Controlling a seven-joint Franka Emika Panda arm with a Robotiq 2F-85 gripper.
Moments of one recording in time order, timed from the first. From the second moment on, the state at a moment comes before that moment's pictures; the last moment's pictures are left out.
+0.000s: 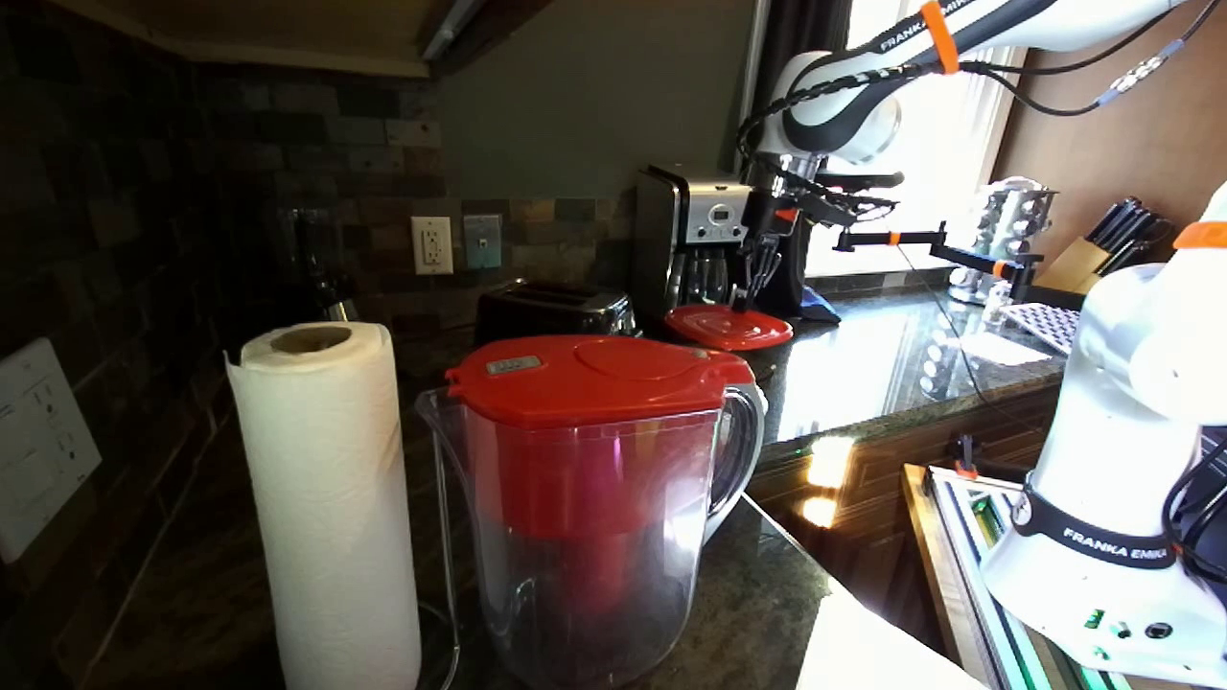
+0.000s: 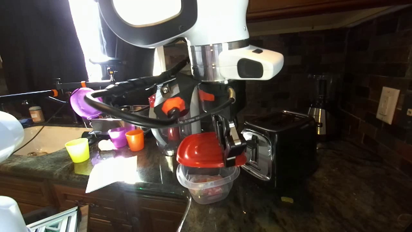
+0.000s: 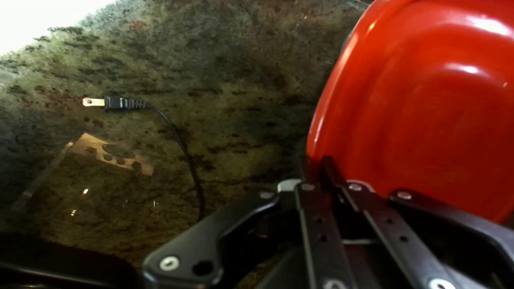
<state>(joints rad) -0.22 -0.39 -0.22 -2.51 0.09 2.23 -0.15</state>
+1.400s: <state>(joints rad) -0.28 -0.10 -0.35 -2.38 -0.03 2.45 -0.36</state>
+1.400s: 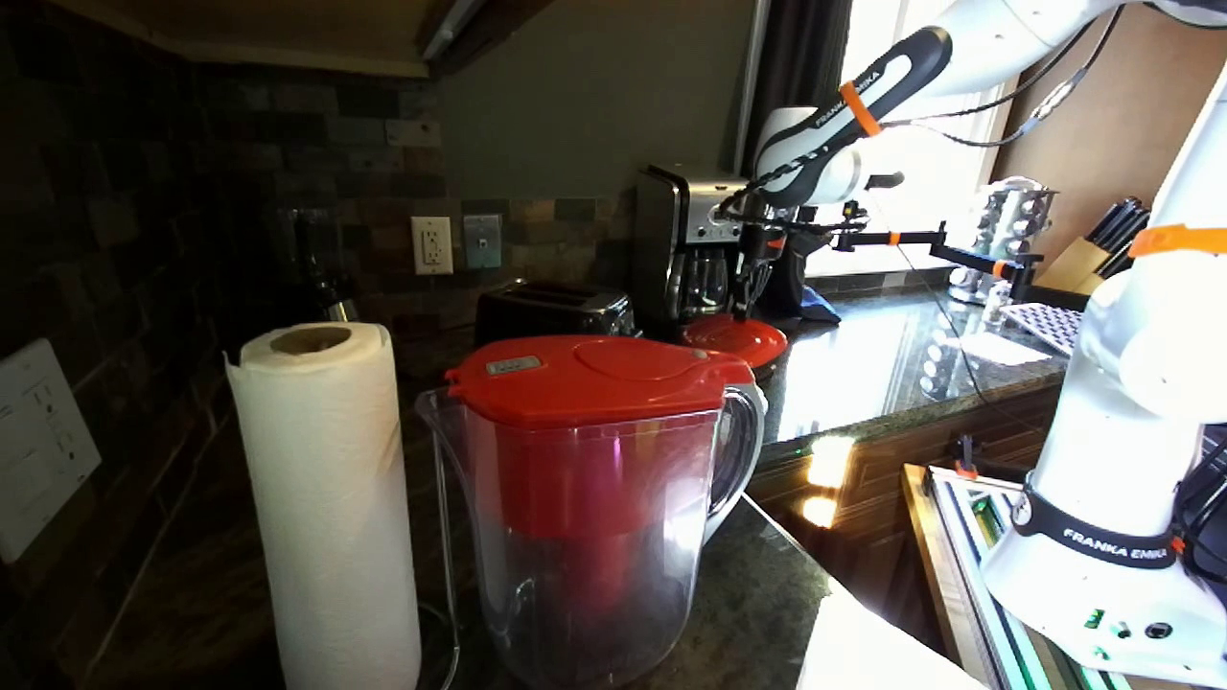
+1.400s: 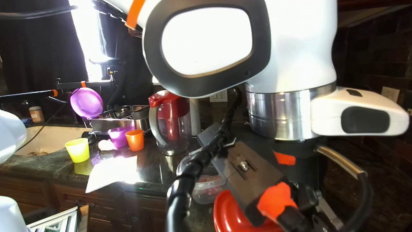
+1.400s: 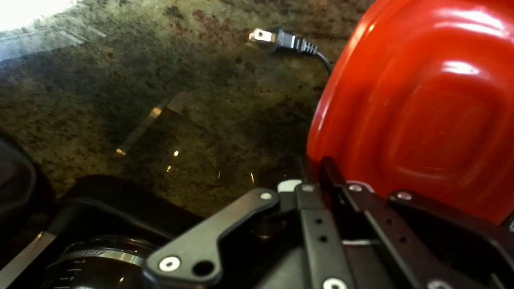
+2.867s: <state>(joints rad) -0.31 0.14 -0.33 -2.32 -0.02 2.61 -0.39</state>
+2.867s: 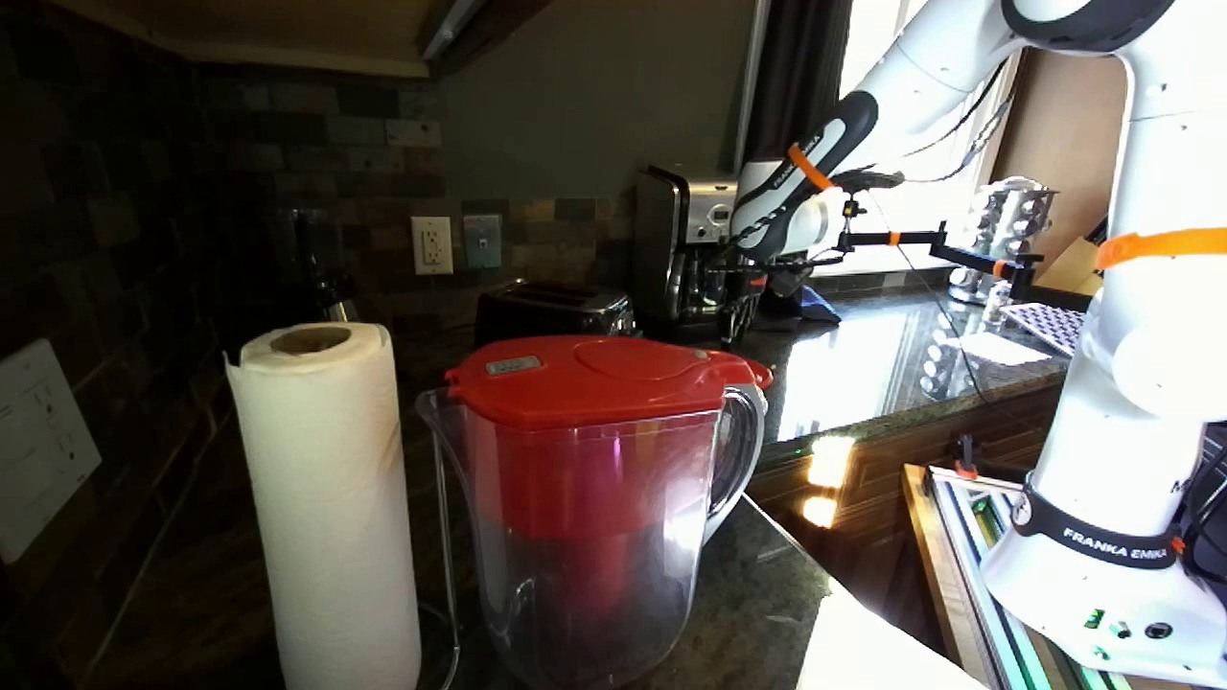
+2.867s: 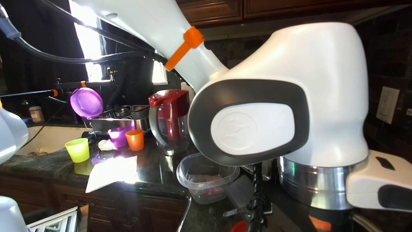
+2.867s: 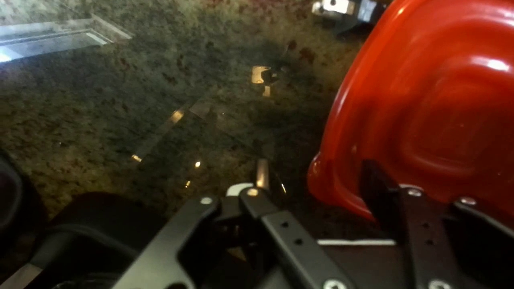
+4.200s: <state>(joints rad) -0.13 -0.38 -0.08 -2.60 -0.04 2.31 -0.09</state>
